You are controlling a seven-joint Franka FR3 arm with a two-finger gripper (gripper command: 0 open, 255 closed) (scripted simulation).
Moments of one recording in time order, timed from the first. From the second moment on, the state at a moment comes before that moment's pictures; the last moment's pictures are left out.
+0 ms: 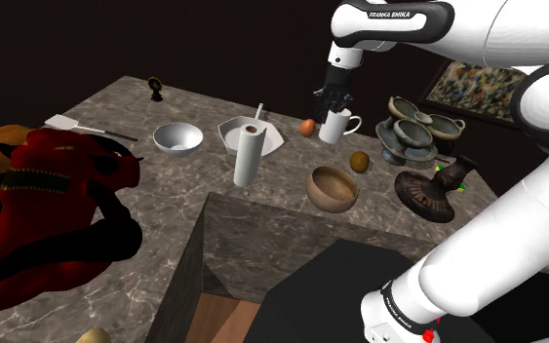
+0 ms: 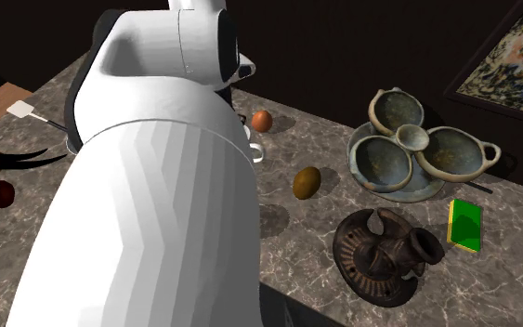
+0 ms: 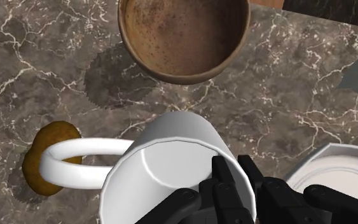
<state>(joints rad) -0.08 0.00 -0.14 -1.84 0.03 1.67 0.30</state>
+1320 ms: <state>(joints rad) -0.05 -0.50 -0.07 -2.30 0.01 1.64 0.41</state>
